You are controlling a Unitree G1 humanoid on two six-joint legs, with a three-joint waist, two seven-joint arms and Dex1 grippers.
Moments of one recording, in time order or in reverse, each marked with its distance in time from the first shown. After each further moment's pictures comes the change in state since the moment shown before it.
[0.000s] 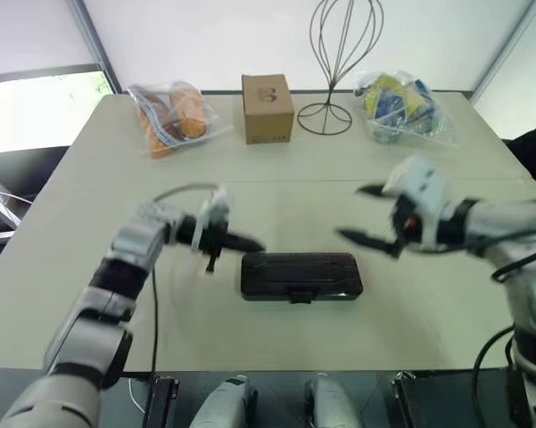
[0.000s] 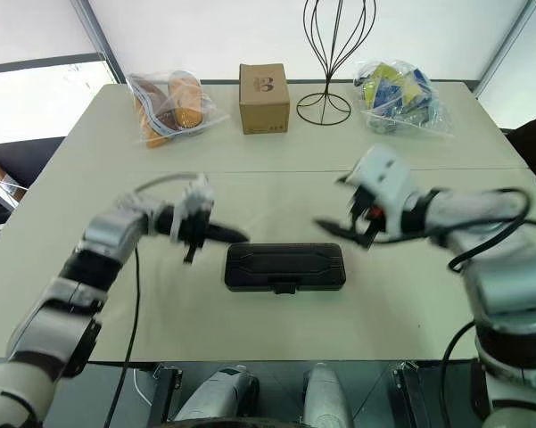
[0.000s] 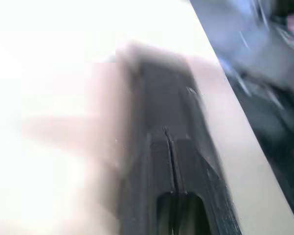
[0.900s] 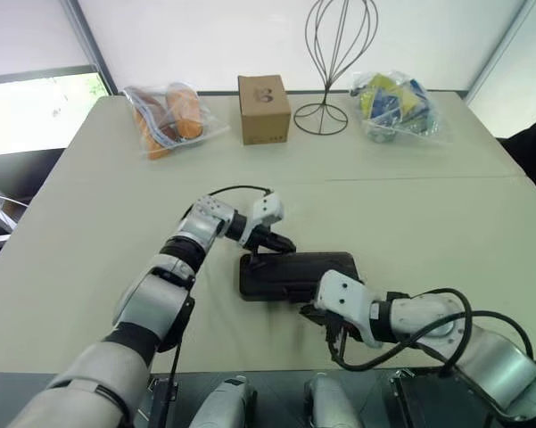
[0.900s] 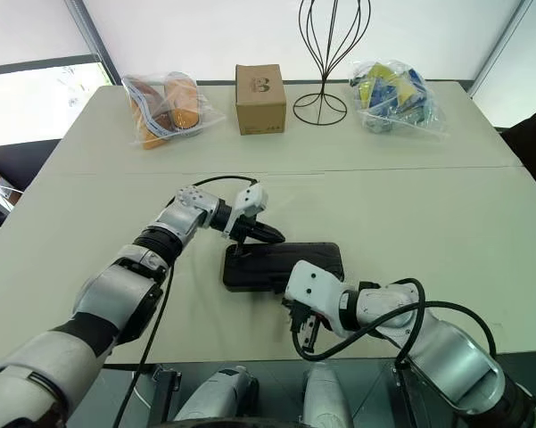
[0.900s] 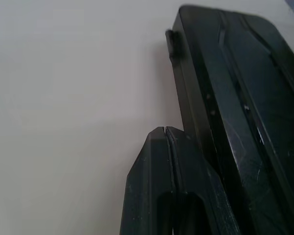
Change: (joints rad) left arm -0.192 -0.298 -0.150 0.651 0.415 -0.523 0.030; right arm 0.247 0.005 0.394 -0.127 -0.014 -0.079 -0.326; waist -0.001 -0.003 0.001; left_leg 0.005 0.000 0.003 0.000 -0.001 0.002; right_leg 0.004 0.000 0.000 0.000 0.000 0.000
